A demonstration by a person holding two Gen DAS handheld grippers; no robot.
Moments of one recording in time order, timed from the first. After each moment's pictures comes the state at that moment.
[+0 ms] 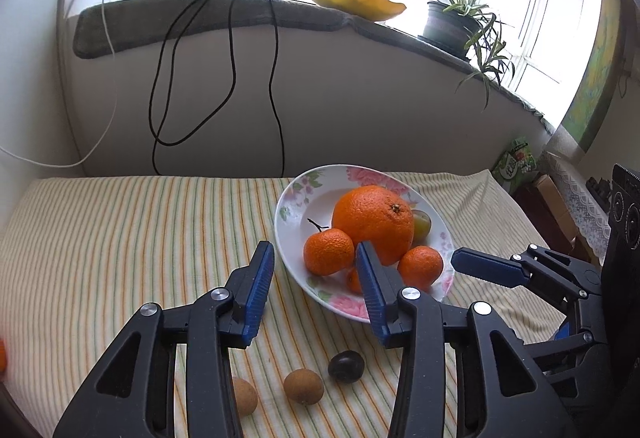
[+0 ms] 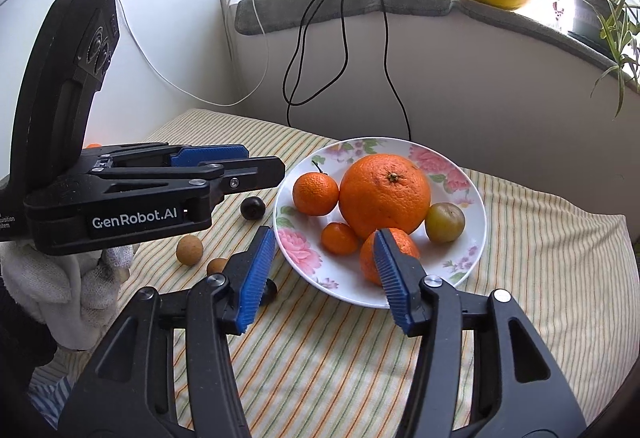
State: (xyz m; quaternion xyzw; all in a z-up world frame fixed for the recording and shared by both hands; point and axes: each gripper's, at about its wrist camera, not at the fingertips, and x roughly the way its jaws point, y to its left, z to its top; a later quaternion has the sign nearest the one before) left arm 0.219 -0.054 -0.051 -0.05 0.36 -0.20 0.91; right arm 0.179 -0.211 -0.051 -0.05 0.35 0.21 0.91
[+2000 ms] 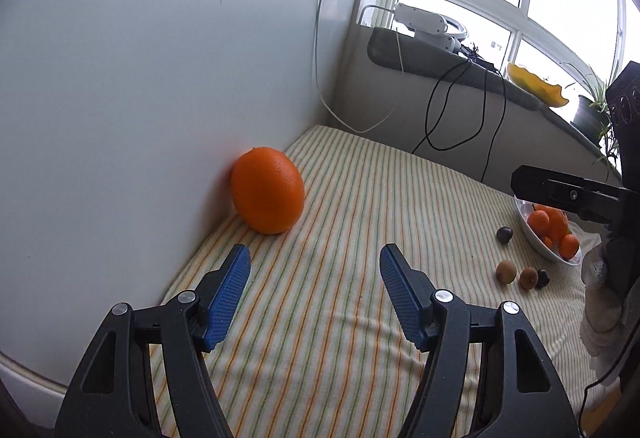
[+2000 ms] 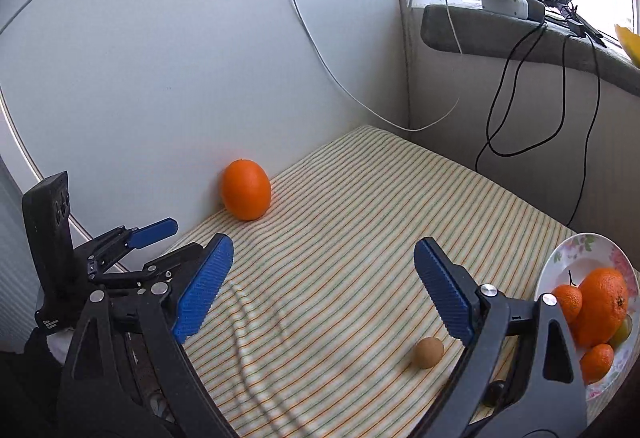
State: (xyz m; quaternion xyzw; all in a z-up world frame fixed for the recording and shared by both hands) left arm 0.065 0.159 -0.075 -0.13 0.30 0.10 0.94; right arm 0.178 -0.007 -0.023 -0.06 0.35 0.44 0.82
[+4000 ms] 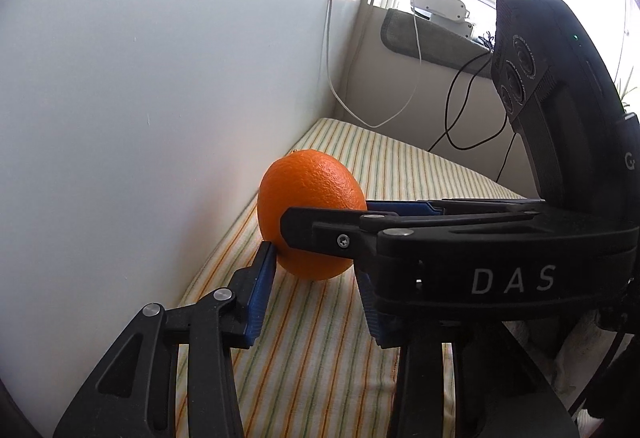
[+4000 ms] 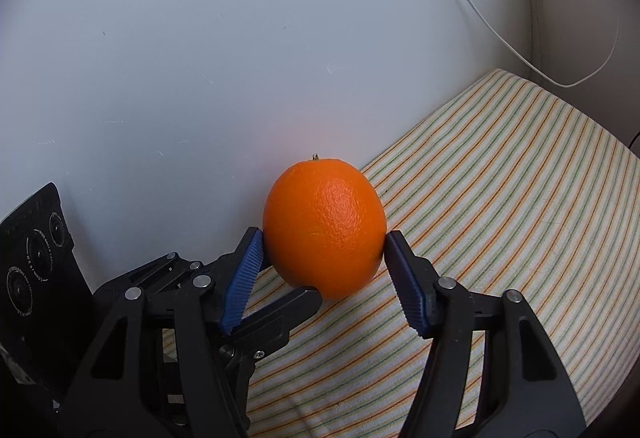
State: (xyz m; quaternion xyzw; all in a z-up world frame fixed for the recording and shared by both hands) left arm 0.114 0.180 -0.092 -0.13 0.32 0.08 0.93; right arm 0.216 0.129 -0.092 -0.04 0.45 0.51 0.73
